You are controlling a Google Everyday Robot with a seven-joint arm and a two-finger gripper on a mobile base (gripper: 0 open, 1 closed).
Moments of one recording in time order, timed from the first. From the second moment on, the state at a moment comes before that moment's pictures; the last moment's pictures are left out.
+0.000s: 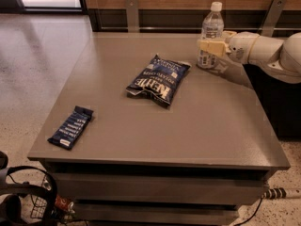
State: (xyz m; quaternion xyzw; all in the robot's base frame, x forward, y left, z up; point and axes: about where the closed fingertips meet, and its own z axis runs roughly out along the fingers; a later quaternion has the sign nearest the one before) arm 0.756 -0.214 0.896 -0.30 0.68 0.26 0.61
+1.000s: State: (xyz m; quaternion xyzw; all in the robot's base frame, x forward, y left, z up) arm 0.756 -0.206 0.905 -0.31 0.68 0.27 0.61
